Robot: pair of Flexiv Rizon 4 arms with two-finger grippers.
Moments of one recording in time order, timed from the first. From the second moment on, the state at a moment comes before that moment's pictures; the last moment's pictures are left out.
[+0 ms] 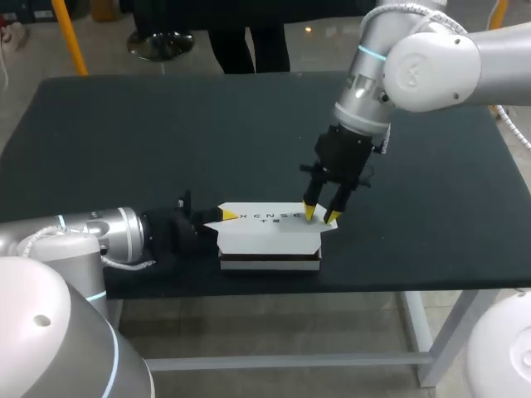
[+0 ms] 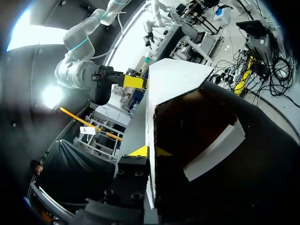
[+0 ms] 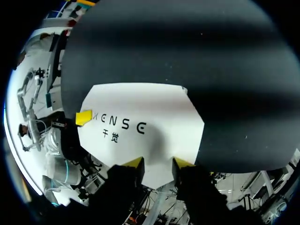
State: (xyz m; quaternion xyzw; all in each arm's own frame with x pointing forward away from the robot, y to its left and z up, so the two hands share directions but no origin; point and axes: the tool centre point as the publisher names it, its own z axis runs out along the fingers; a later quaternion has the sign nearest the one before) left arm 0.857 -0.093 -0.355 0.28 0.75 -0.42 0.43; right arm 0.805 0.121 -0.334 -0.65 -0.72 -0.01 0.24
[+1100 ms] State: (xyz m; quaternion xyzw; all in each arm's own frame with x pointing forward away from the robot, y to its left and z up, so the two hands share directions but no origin) left arm 0.846 -0.077 -0.347 0.27 0.74 -0.40 0.46; right arm 0.794 0.119 -0.347 -0.66 -0.71 -0.02 0.23
